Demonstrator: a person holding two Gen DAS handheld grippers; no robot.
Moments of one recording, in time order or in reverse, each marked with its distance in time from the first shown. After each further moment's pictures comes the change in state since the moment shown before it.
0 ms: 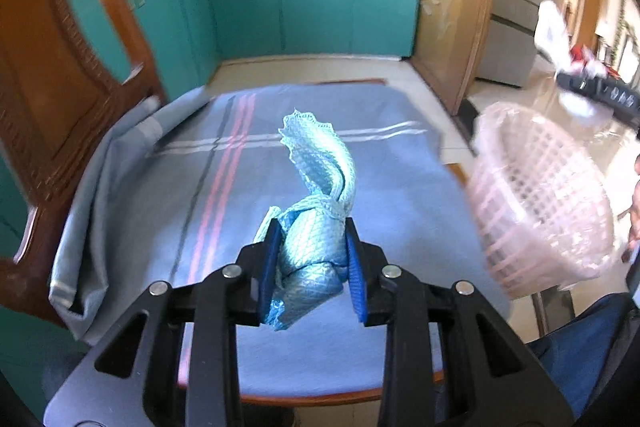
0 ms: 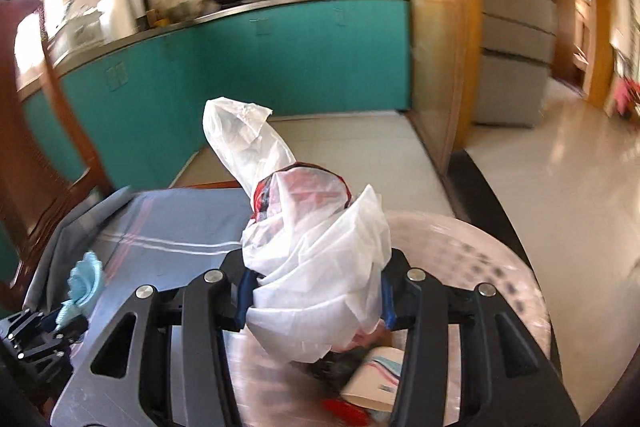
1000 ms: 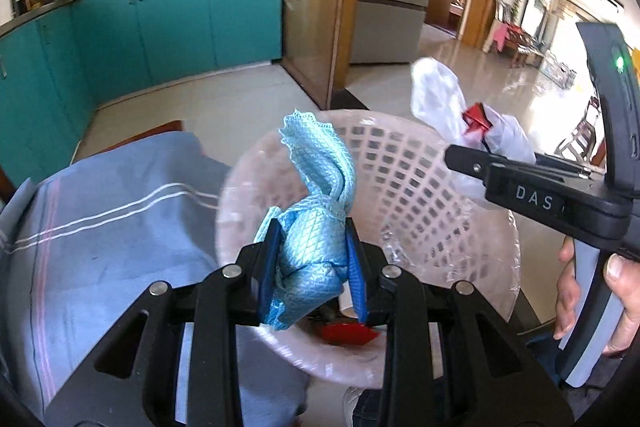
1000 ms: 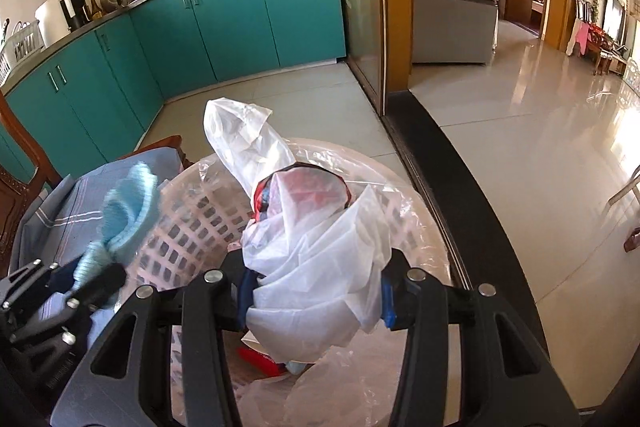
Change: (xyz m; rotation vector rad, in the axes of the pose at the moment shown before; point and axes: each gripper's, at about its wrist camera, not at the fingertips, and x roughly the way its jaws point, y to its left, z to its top) left arm 0.022 -0.184 0.037 0.228 -0.002 -0.327; right arm -0.007 -0.095 -0.041 0.120 0.149 -0.124
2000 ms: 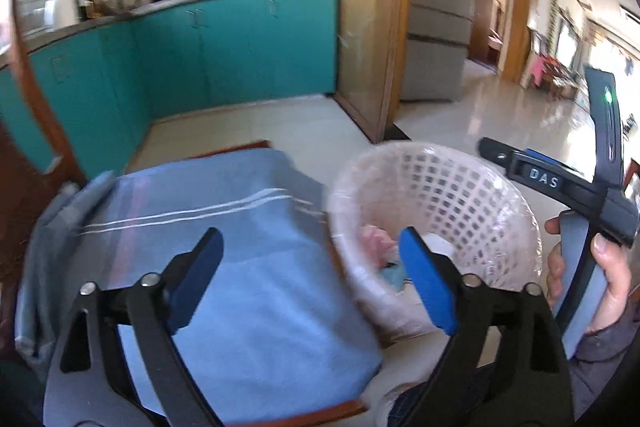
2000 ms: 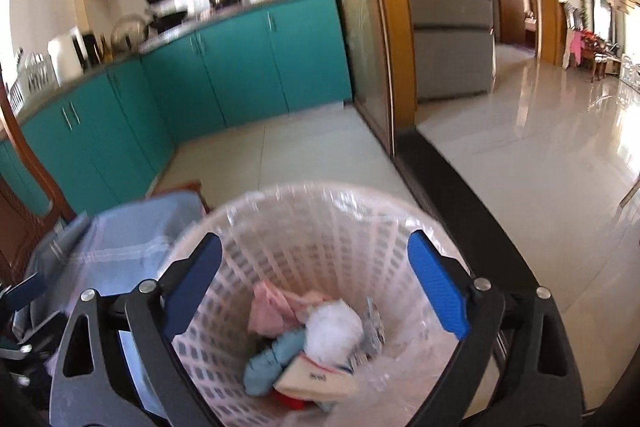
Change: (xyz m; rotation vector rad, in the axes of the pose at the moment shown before) left arm -0.096 0.068 -0.034 -0.082 -0.153 0.184; right arm -0.021 0.021 -0.007 0.053 -0.226 0.045
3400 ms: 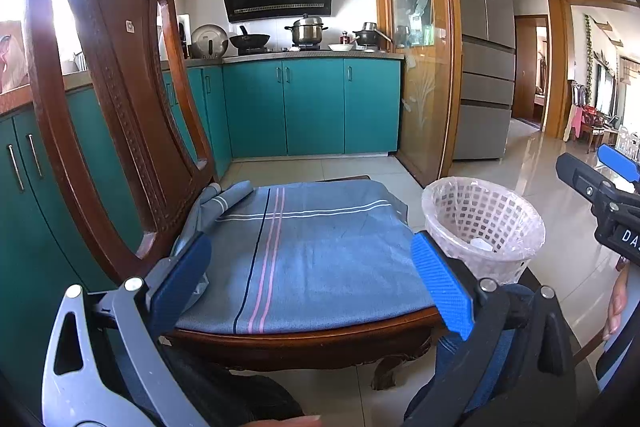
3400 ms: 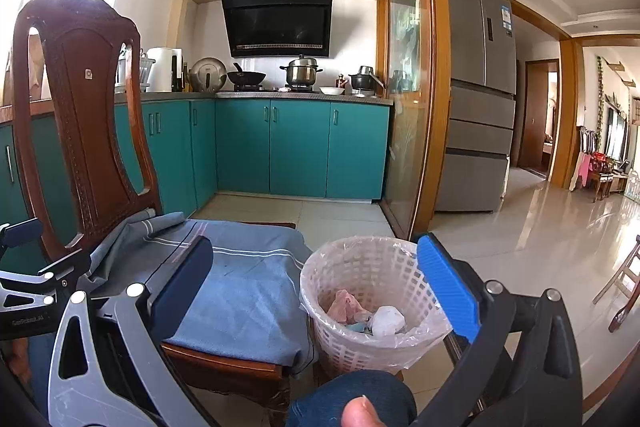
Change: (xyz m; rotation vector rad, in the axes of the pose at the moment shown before) left arm -0.188 0.092 -0.083 -0.072 -0.223 0.182; right arm -0.232 0.156 -0.084 -0.287 -0.309 0.028
